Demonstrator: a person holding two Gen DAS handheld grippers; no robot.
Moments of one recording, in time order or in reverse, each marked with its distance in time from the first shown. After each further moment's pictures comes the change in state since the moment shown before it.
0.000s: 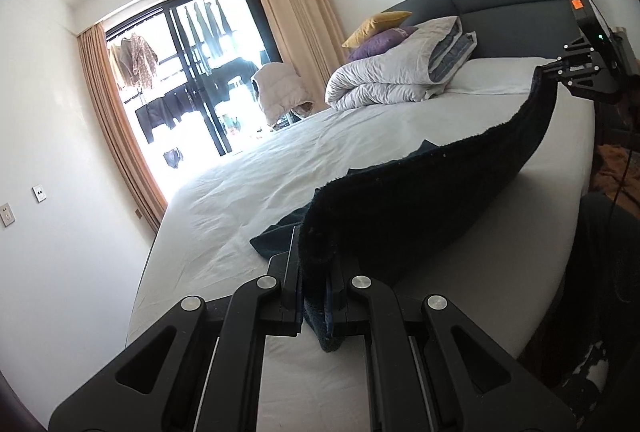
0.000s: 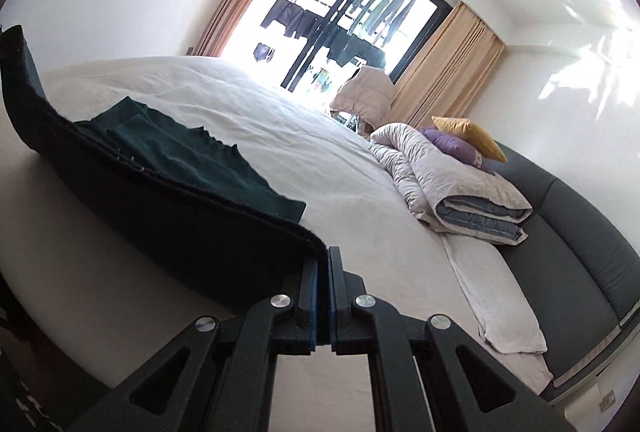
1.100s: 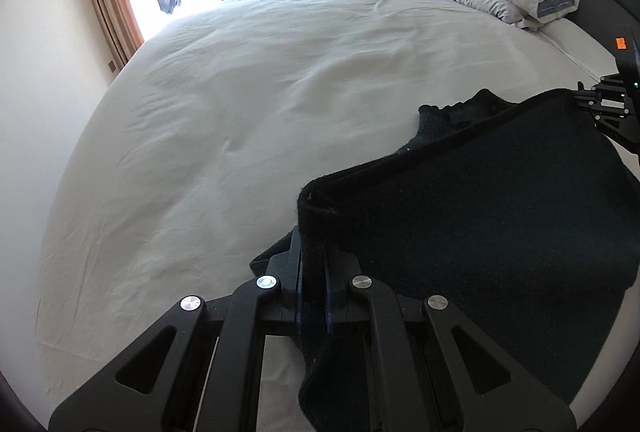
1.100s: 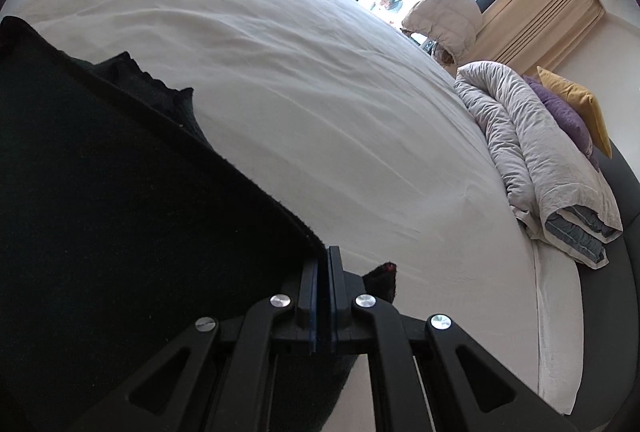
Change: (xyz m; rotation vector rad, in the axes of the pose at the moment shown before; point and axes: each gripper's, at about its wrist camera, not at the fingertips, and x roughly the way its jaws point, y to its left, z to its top) left arm 0.382 0.143 -0.035 -0.268 0.539 -0.060; right arm 0.375 0.063 0.064 -0.074 0.403 0.247
